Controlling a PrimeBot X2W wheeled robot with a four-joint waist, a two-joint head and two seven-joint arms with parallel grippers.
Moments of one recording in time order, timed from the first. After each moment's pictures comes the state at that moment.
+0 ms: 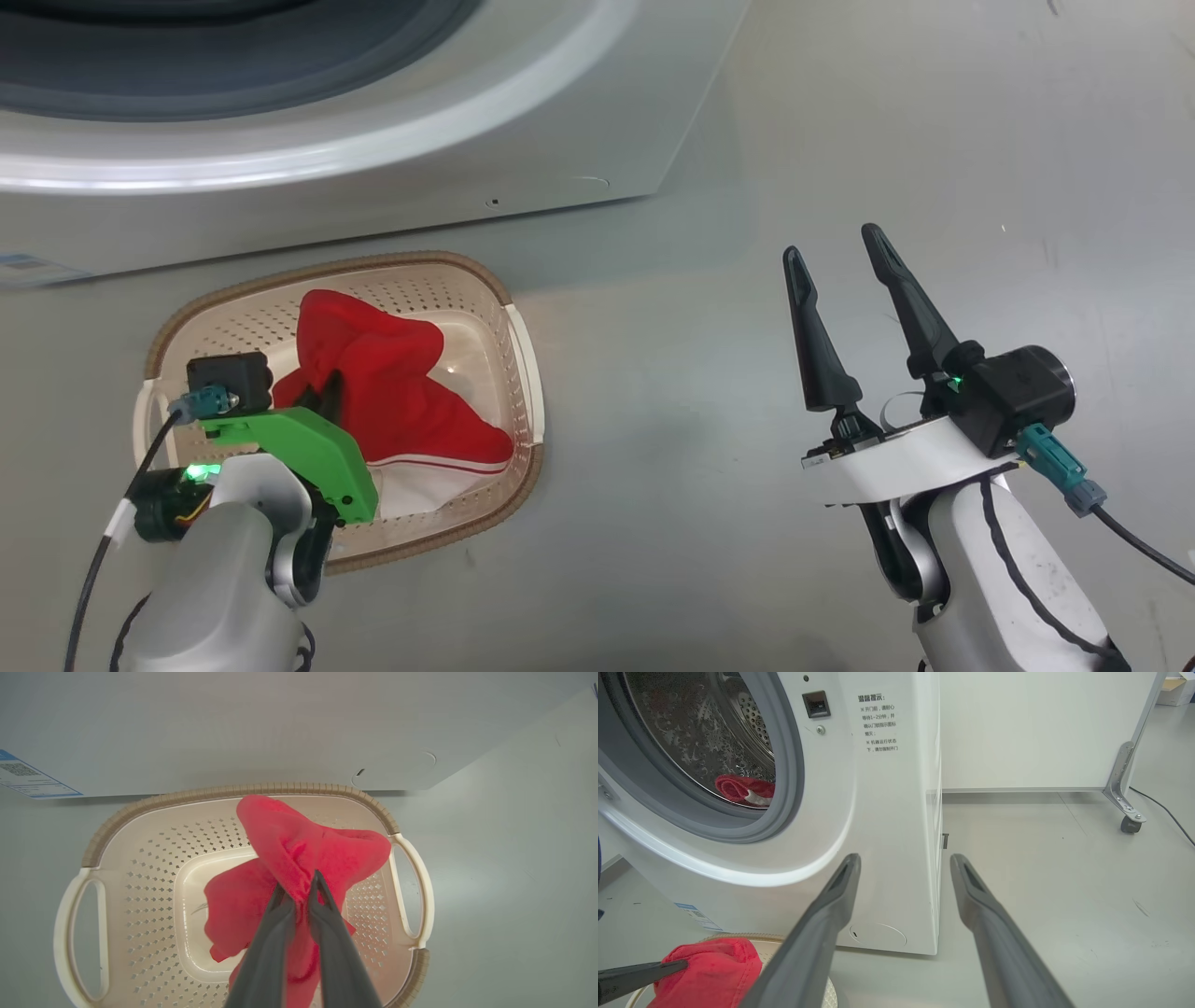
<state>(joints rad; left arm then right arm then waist) -0.43 0.08 -0.26 0.60 -0.54 -0.04 0.06 -0.22 -0.05 0.30 0.05 0.27 0.01 -0.26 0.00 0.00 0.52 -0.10</state>
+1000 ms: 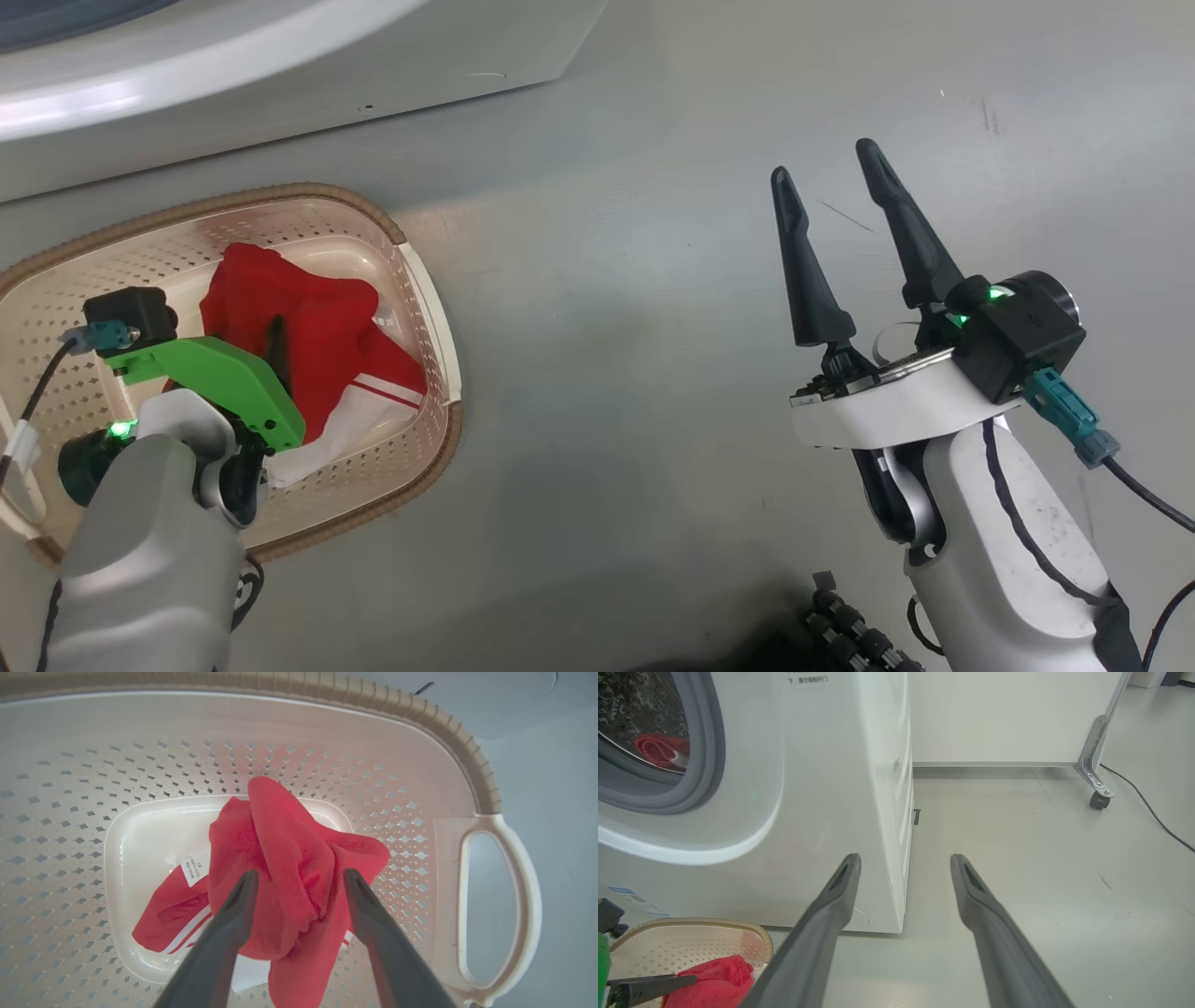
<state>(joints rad) -0.66 0.11 -0.17 0.93 -0.61 -0.06 0.07 -0.35 -0.05 0.34 0.02 0.28 -0.01 -0.26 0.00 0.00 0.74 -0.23</state>
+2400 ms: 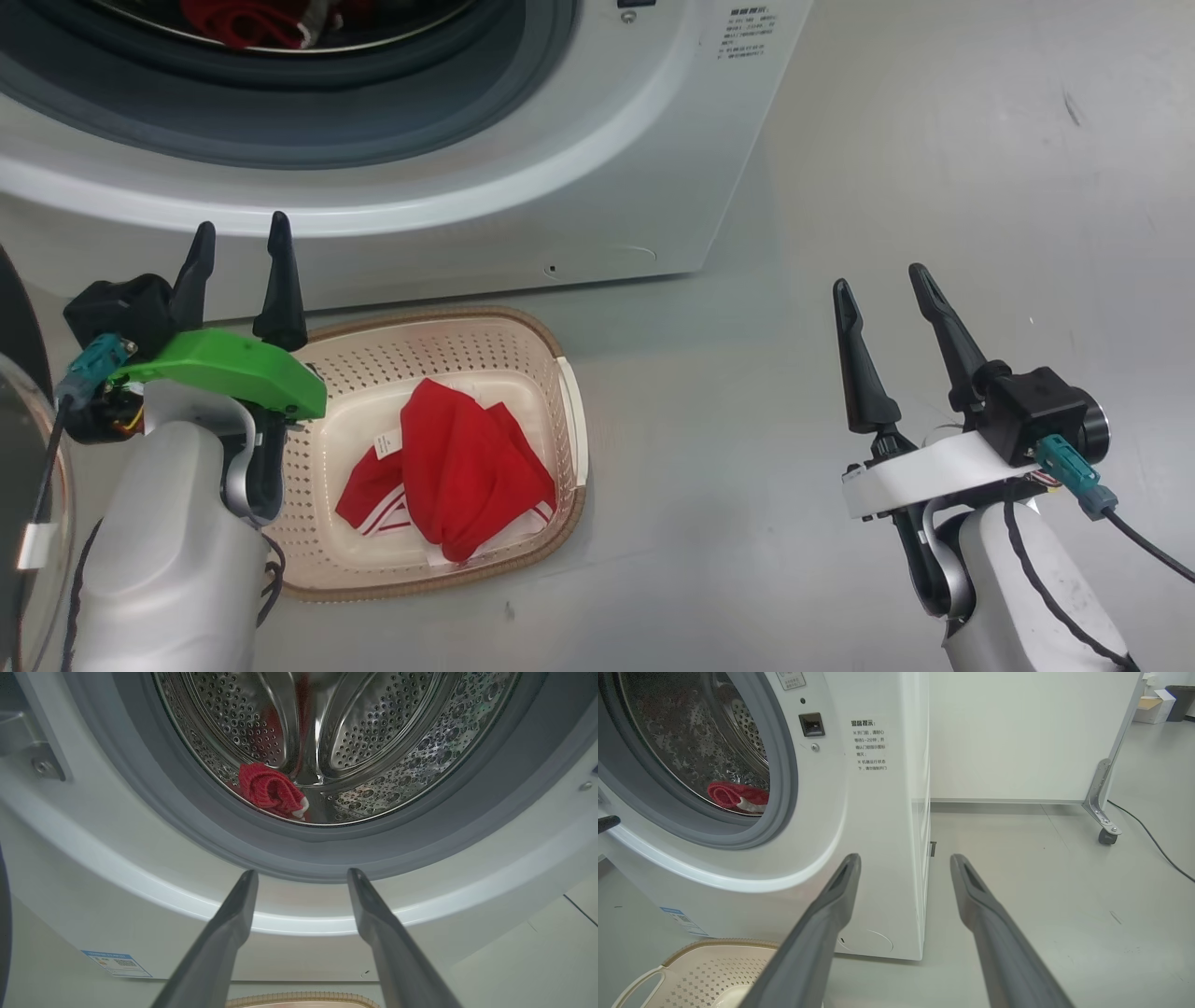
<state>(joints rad) -0.59 0.07 -0.14 0.68 -0.51 -0.11 -0.26 -0.21 -0.05 0.21 0.15 0.24 0.01 -0.26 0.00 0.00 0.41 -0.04</state>
